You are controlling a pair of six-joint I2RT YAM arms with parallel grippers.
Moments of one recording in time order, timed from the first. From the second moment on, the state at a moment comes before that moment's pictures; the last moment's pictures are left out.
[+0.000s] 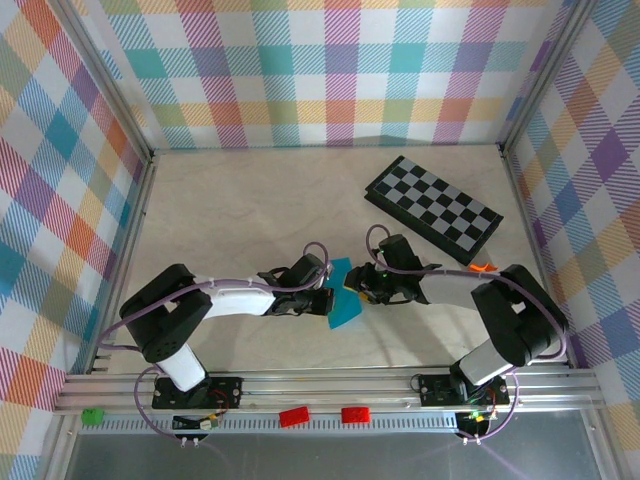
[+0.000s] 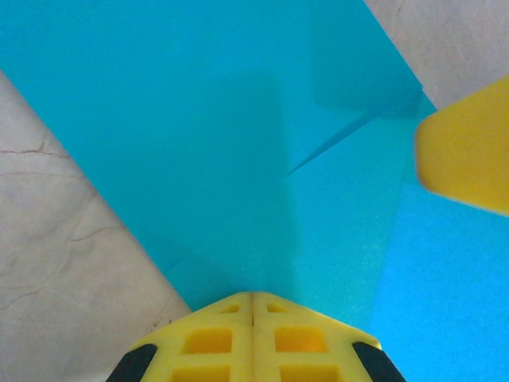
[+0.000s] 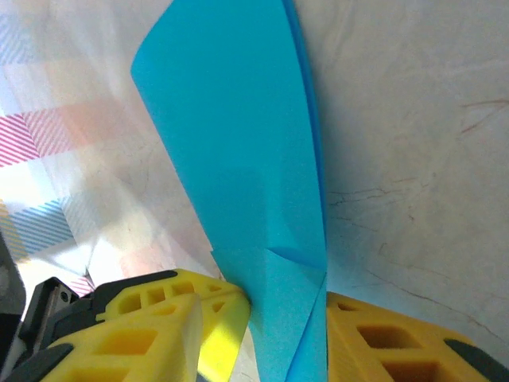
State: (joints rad) left arm -0.87 1.66 0.76 -0.07 0.14 -0.64; right arm 0.57 1.54 0.60 0.06 -0.54 1.00
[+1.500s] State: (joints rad) left arm -0.86 1.40 0.77 -0.23 0.14 -0.67; right arm 0.48 1.34 0.60 -0.11 -0.55 0.76
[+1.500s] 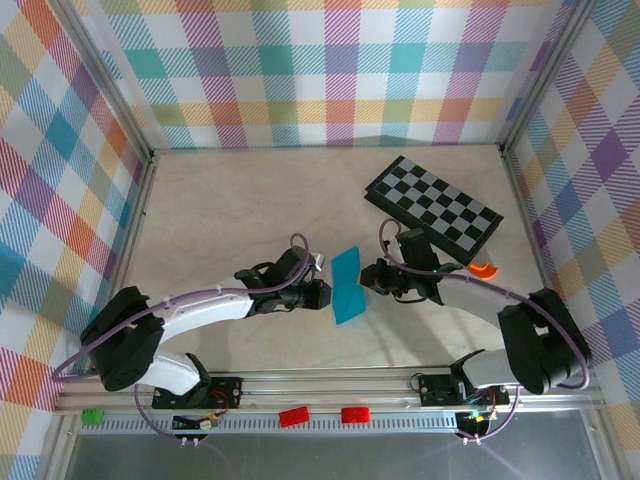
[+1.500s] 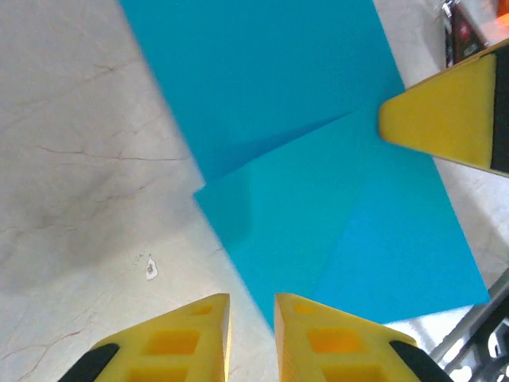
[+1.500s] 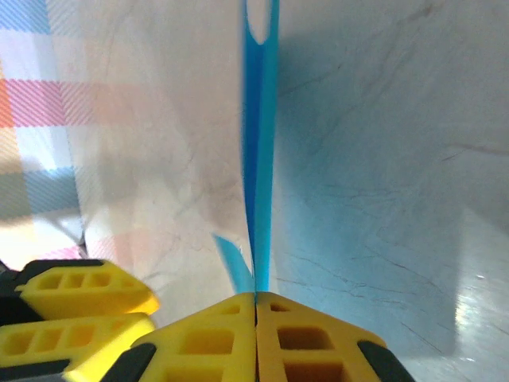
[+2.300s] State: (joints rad) left arm -0.49 1.14 0.69 -0.29 0.04 -0.67; right arm 0.85 1.46 1.26 -0.96 0.45 0.48
